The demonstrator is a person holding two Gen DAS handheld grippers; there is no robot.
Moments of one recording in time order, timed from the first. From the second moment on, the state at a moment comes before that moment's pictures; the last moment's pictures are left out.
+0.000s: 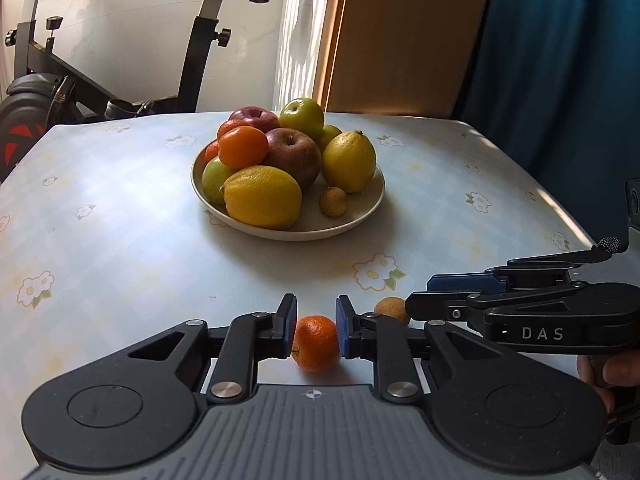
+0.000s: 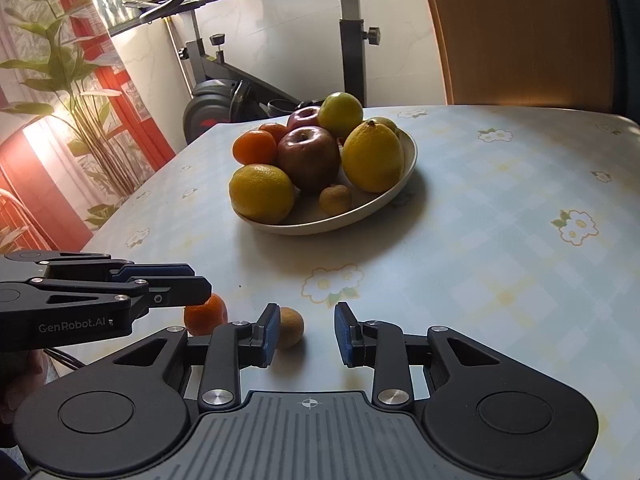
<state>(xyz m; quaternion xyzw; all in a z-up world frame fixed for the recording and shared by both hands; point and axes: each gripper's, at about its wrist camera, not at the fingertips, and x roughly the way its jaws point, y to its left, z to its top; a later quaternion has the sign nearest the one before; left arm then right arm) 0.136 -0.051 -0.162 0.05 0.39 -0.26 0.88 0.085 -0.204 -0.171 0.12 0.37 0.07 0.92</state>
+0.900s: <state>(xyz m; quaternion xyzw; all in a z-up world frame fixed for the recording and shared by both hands) 0.131 -0.052 -0.181 0.07 0.43 -0.28 0.85 0.084 -0.201 -0.178 0.11 0.38 0.08 0.92</state>
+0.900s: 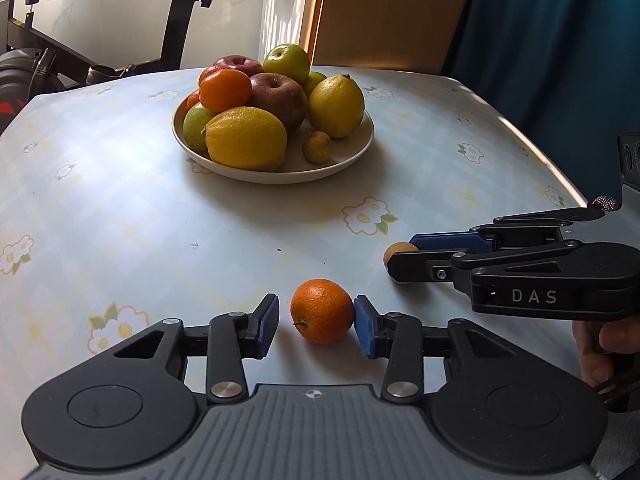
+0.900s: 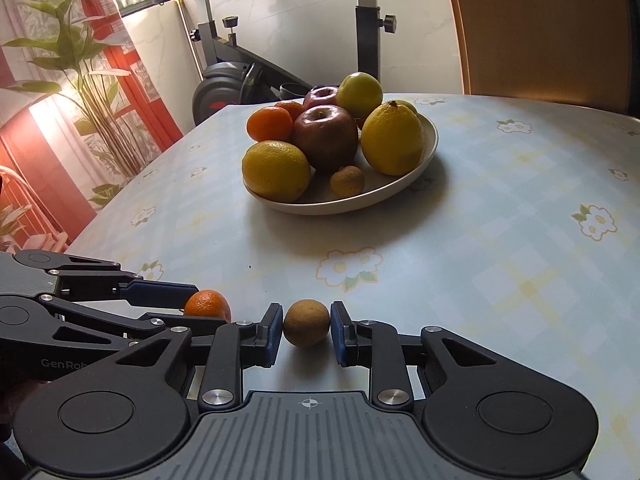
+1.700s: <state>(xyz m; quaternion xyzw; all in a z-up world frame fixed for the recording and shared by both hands) 0.179 -0.074 -0.137 0.10 0.35 -0.28 0.89 0.117 -0.222 -0.145 0.07 0.32 0.06 0.94</state>
